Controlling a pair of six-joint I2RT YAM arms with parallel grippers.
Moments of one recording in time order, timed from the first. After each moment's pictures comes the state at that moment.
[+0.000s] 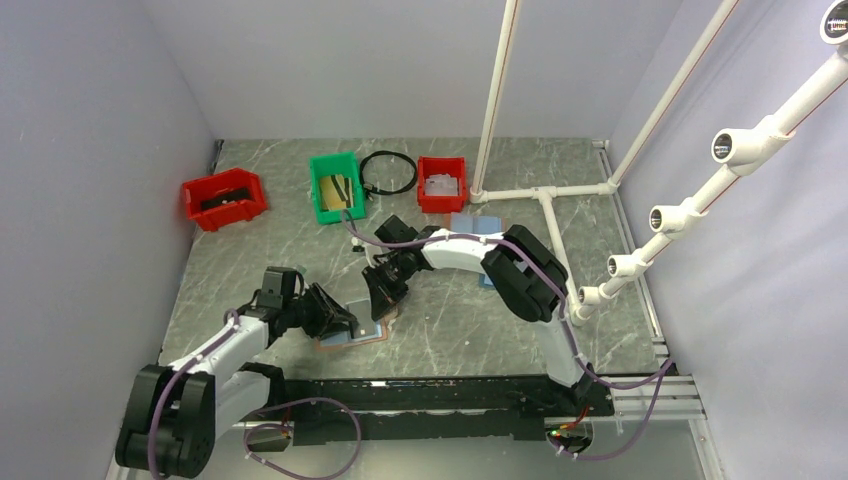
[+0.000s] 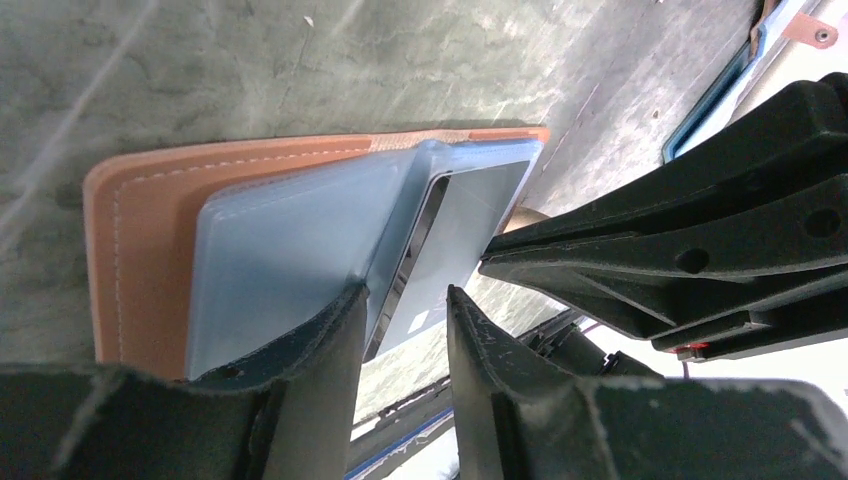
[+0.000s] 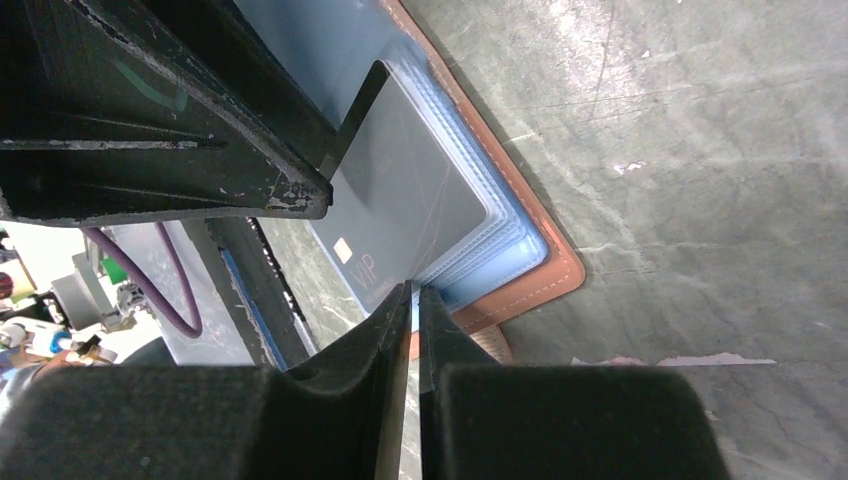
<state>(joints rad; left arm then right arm) -0.18 1.01 0.26 -0.21 0.49 -0.98 0.87 2.13 1.41 -0.41 -0.72 0.22</state>
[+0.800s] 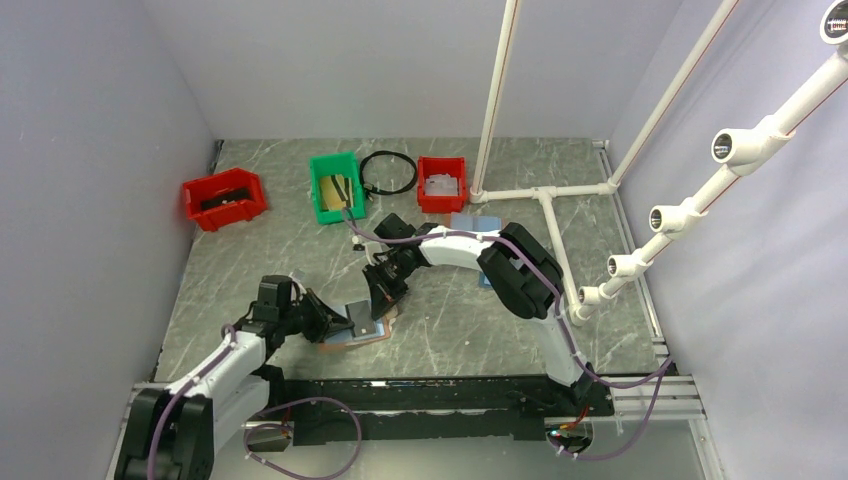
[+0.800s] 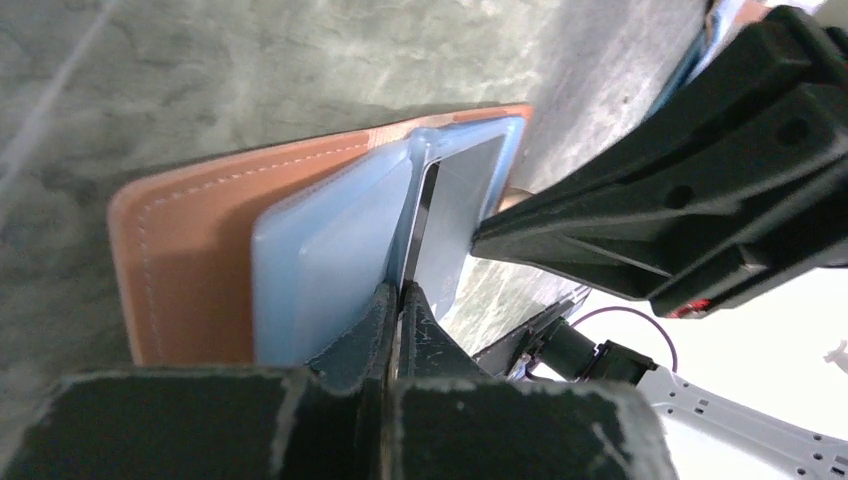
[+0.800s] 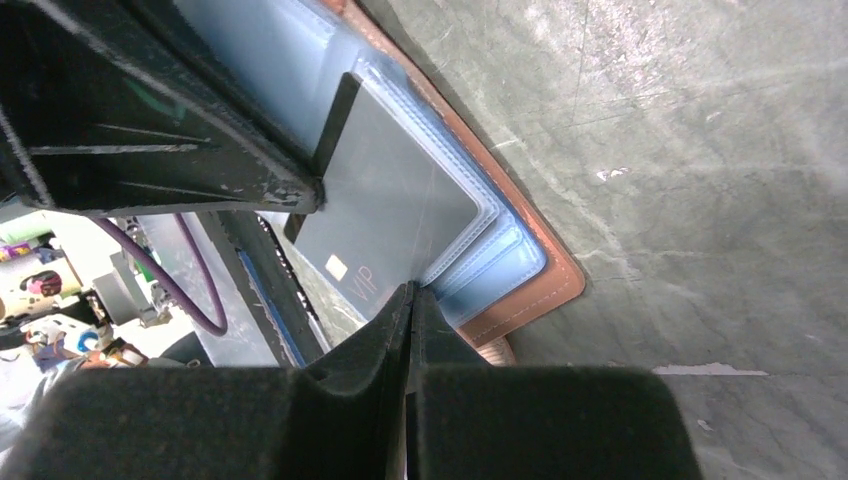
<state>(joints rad) -0.16 0.94 0.17 -0.11 0.54 -1.01 0.86 2.17 1.46 -0.46 -0.75 0.25</state>
